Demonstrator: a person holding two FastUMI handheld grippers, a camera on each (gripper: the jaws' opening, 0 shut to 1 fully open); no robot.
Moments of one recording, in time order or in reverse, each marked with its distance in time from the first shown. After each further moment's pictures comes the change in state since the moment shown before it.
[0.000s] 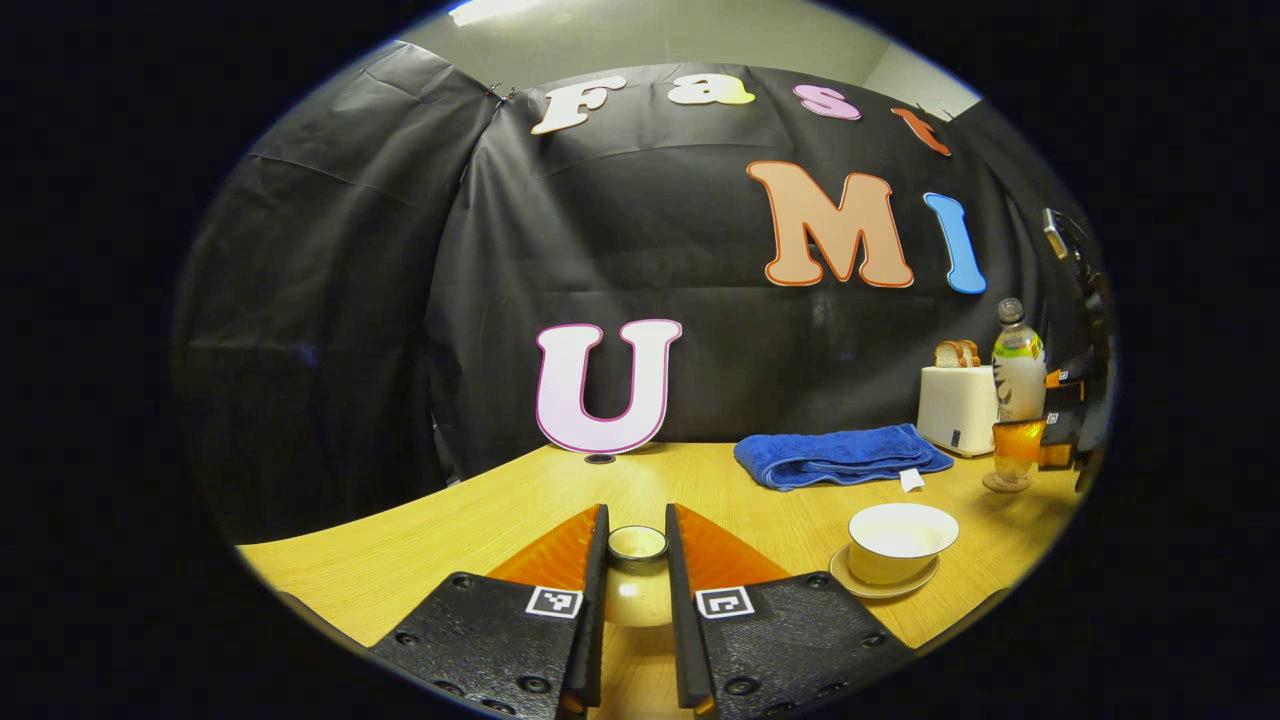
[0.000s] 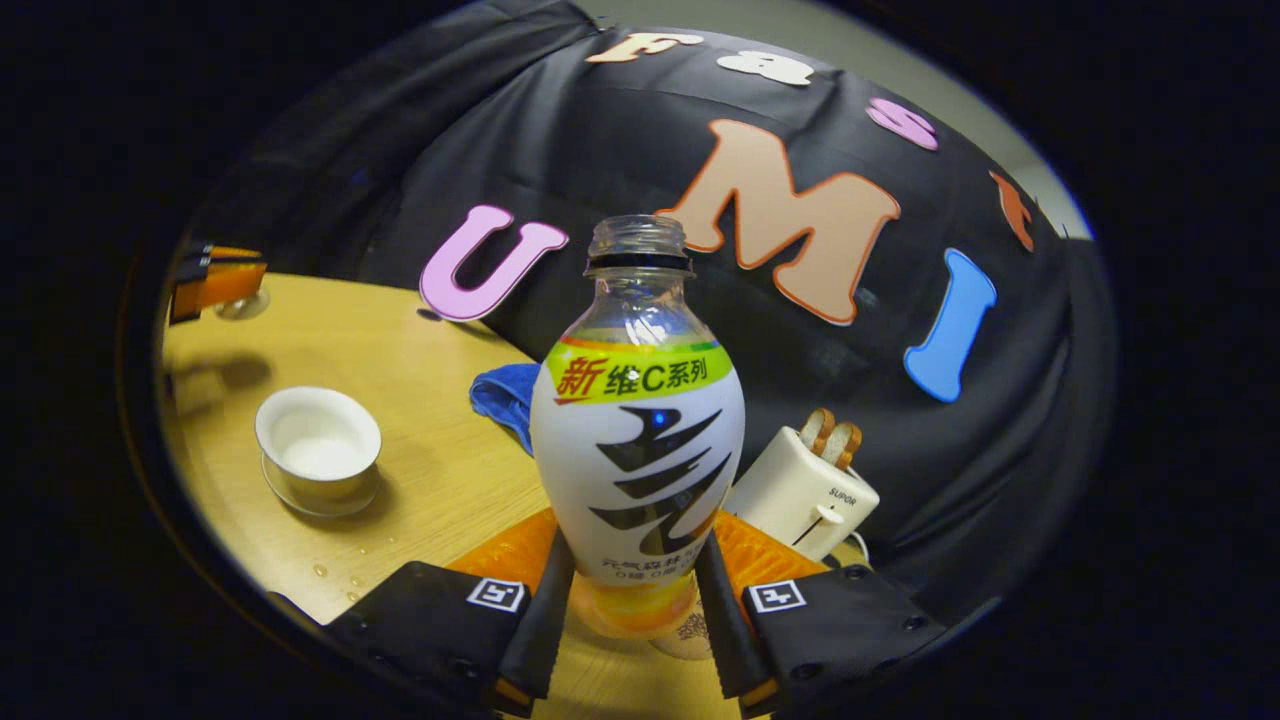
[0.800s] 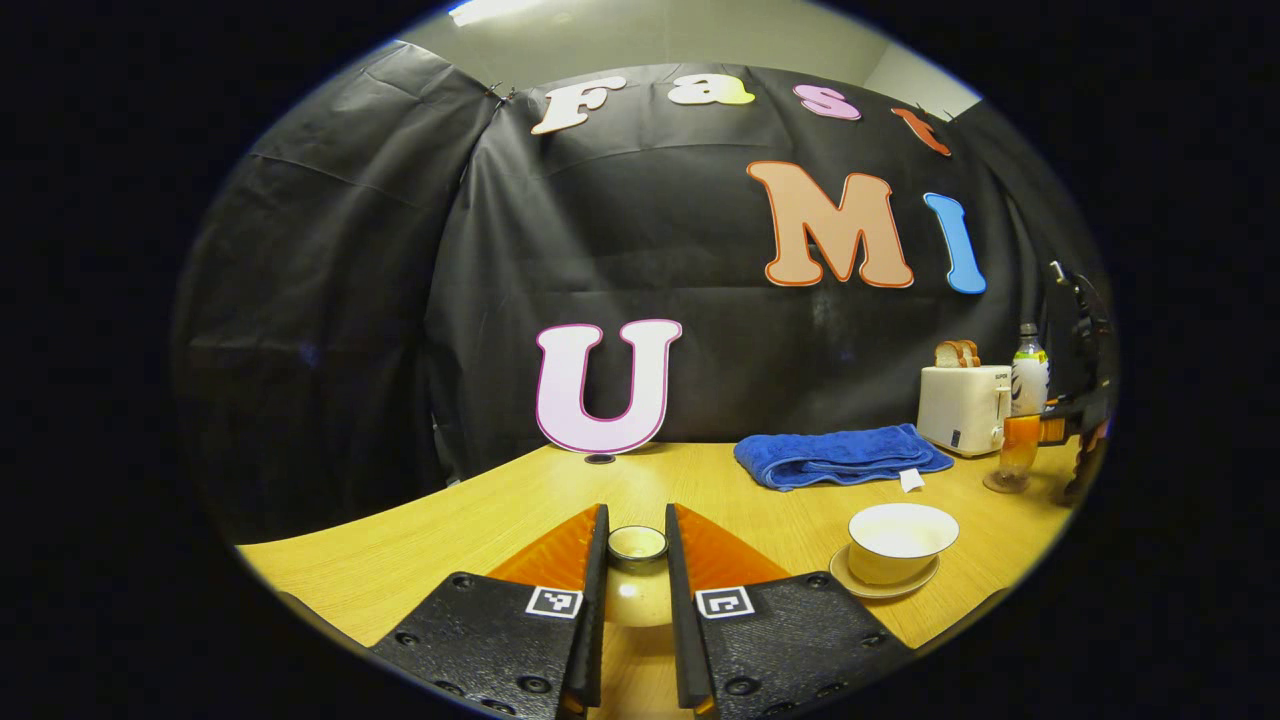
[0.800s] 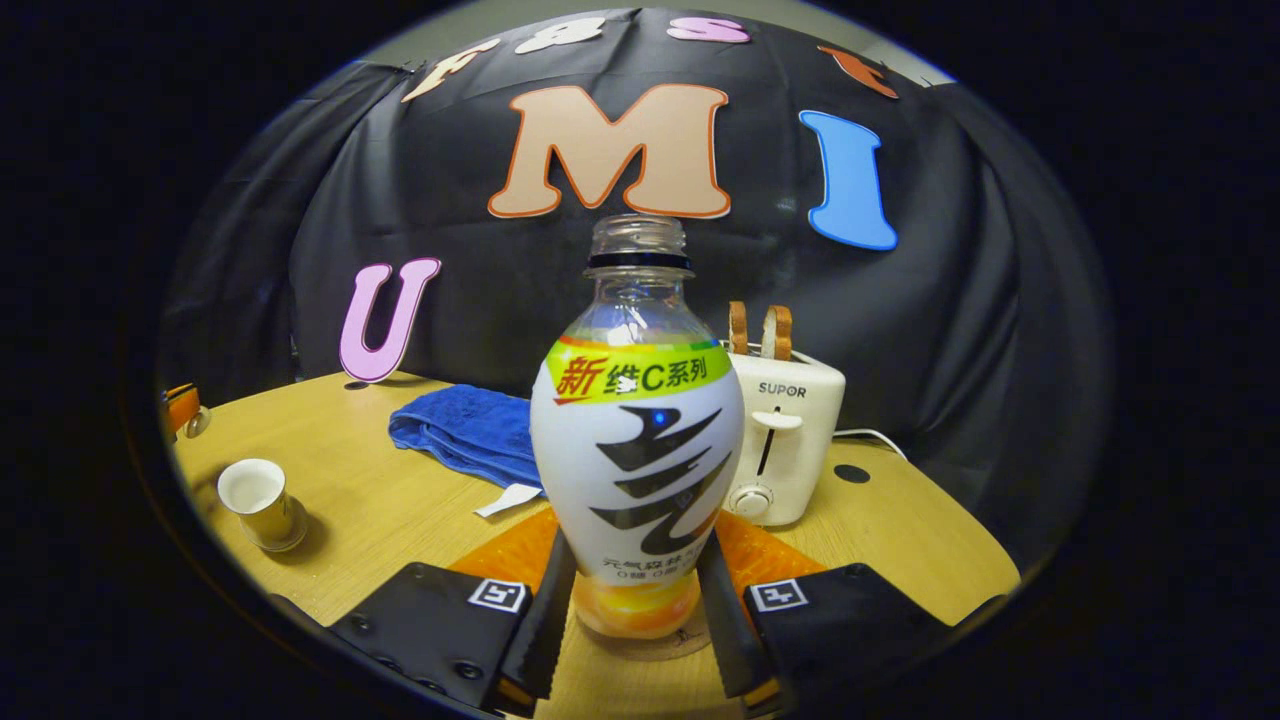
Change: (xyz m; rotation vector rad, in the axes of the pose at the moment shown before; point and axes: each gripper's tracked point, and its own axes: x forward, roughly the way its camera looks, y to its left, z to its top) left arm 0.001 0.000 -0.001 0.000 0.000 -0.001; right arm 0.033 -0.074 -0.060 0.368 0.082 -0.072
